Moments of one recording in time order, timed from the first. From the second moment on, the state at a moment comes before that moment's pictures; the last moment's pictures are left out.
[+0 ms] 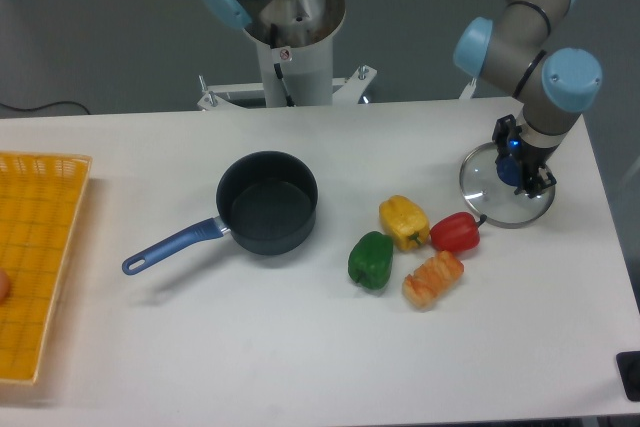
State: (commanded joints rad) arm 2.98 -2.03 -1.75 -0.96 1.62 2.09
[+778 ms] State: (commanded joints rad) arm 2.98 -2.04 -1.75 -0.96 1.62 2.09
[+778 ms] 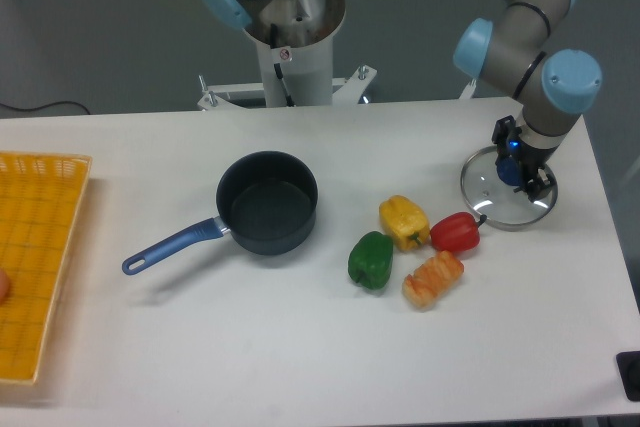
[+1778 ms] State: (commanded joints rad) arm 2.96 -1.91 -1.72 -1.04 1.62 2.09
